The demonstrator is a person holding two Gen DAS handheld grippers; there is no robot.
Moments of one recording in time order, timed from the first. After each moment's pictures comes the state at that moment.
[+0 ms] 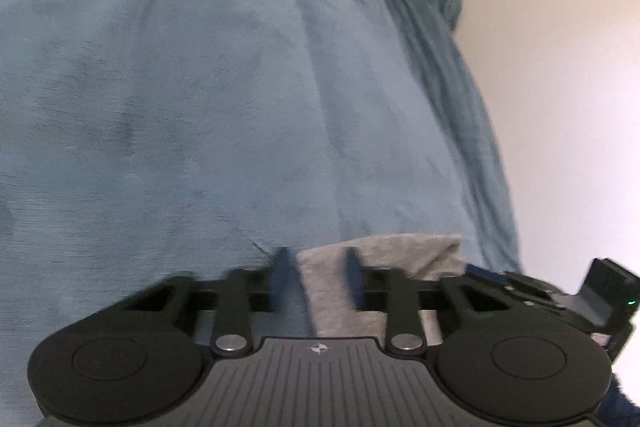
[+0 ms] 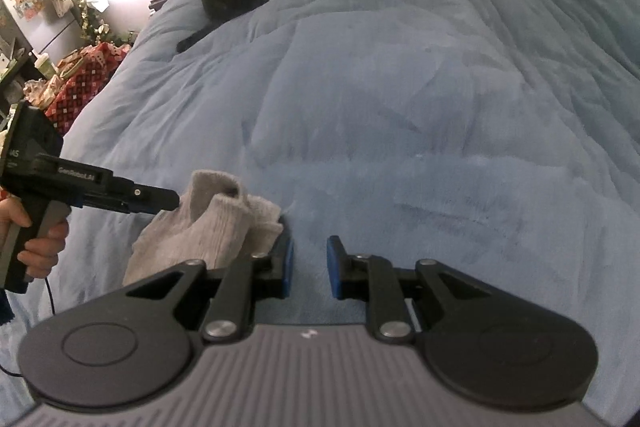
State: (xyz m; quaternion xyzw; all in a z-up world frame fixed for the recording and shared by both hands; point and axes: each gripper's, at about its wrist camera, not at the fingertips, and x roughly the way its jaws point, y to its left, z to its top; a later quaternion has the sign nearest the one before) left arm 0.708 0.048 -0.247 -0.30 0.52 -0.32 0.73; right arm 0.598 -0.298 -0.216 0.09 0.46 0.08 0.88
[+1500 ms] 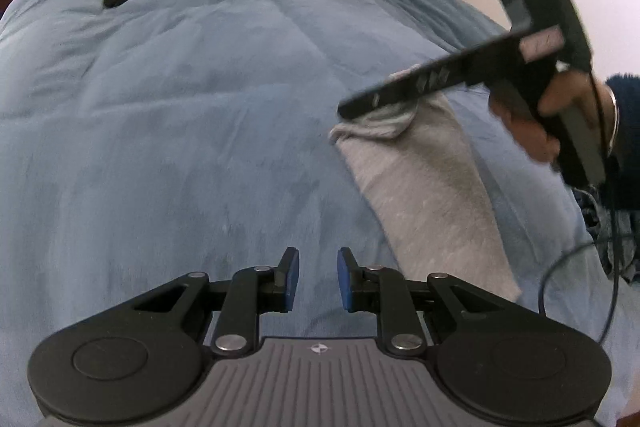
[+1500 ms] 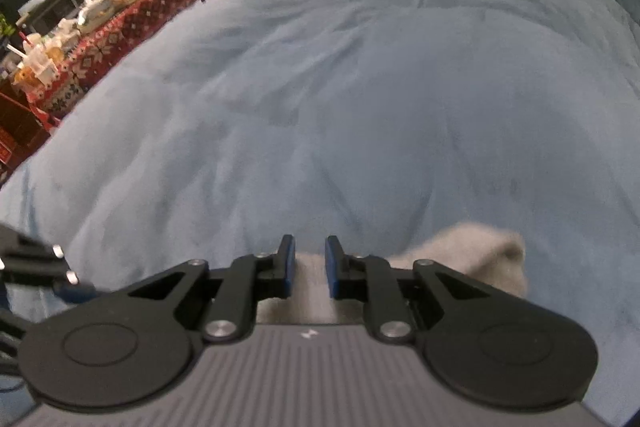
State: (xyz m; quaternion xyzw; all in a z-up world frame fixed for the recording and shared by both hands) left arm 0.490 0.076 -0.197 -0.06 0.45 -0.24 0.86; right arm 0.633 -0.157 -0.215 -0.03 0.49 0.24 0.84
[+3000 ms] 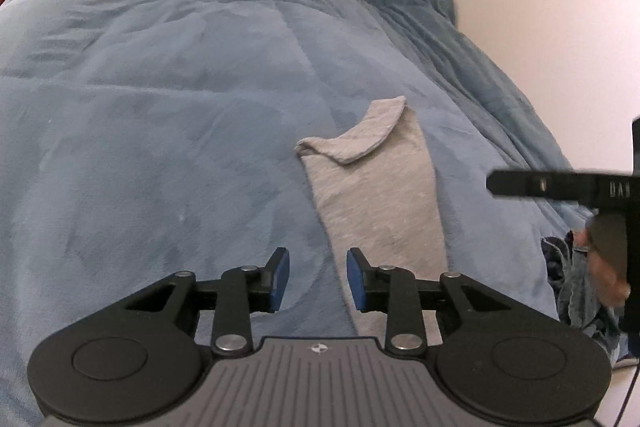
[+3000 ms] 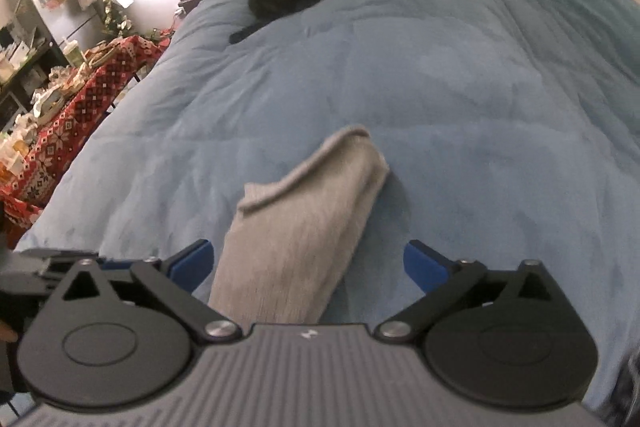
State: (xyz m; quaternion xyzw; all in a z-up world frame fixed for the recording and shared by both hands) left arm 0.486 0.057 -0.179 -0.14 0.44 -0.23 0.86; right arm 0.478 -0.245 -0.151 0.08 0.45 0.09 0.89
